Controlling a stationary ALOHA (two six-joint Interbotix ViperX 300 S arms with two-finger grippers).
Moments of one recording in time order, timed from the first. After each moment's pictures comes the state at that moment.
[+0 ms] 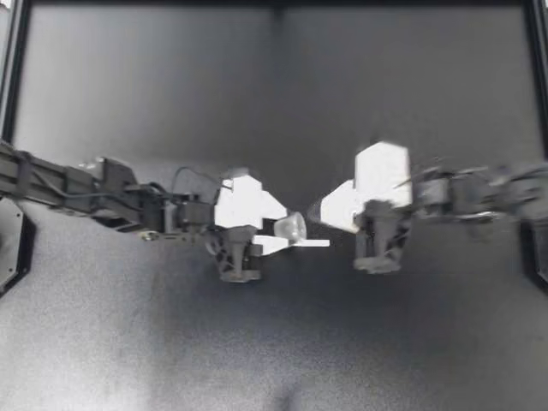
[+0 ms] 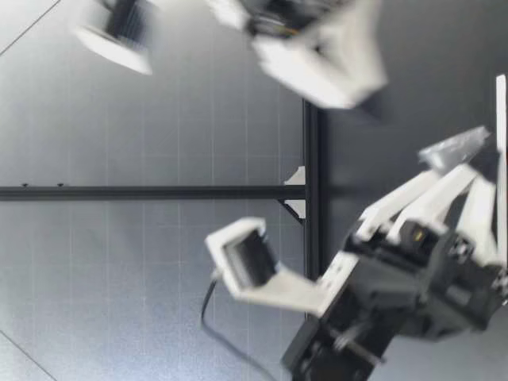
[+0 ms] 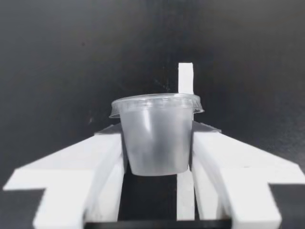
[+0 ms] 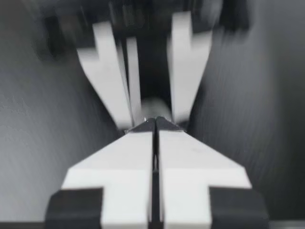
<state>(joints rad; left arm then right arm) 0.02 0.35 0.72 -0.04 -0.55 0.04 -0.07 -0.12 0.92 0.02 -0.31 -0.01</state>
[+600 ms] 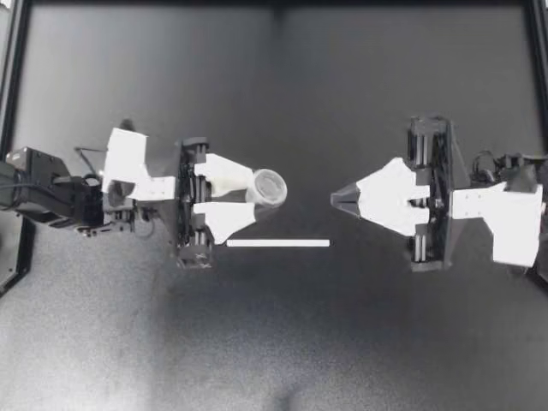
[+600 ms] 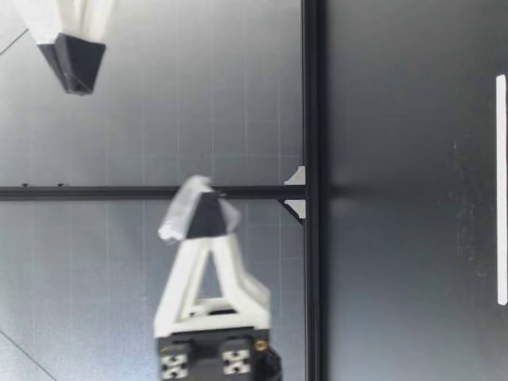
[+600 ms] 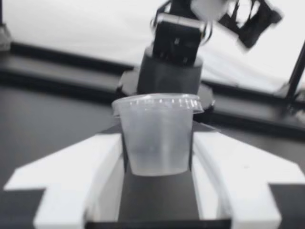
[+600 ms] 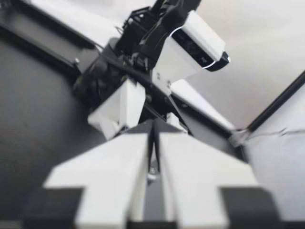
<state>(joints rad) 0.02 0.13 0.94 -0.04 -1.20 -0.18 -0.07 -0.36 1.01 -0.20 -0.64 -0.50</state>
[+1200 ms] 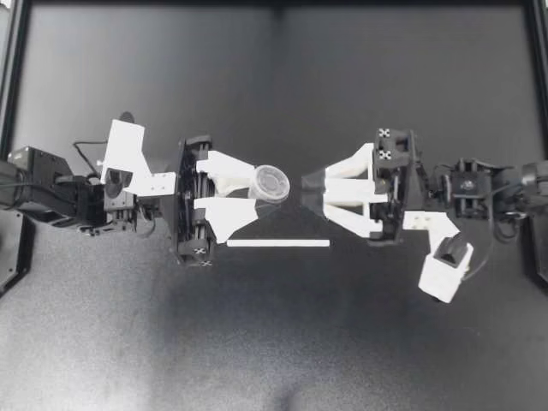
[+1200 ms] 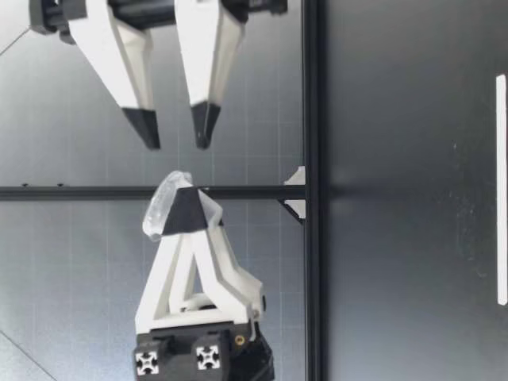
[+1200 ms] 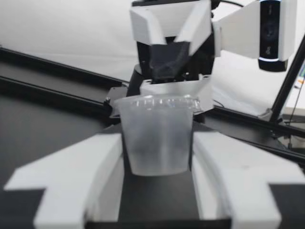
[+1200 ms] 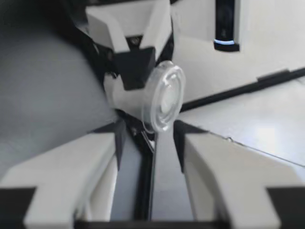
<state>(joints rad) 0.02 0.13 0.92 -0.03 -1.21 -0.25 -0.07 -0.13 0.98 0.01 -0.79 -1.19</state>
